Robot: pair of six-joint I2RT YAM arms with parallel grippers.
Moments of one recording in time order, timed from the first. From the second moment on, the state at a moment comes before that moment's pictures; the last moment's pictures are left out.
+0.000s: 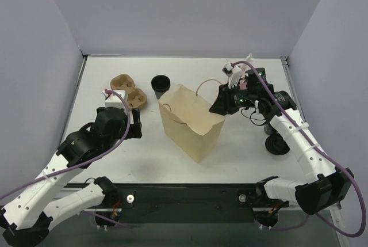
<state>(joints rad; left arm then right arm) -0.75 0.81 1.06 -0.91 -0.48 -0.49 0.38 1.23 1.24 -0.70 -0.54 0.10</state>
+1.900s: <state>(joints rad) -0.22 2.08 1.88 -0.99 -0.42 -0.92 0.37 0.53 1.30 -1.29 0.07 0.51</state>
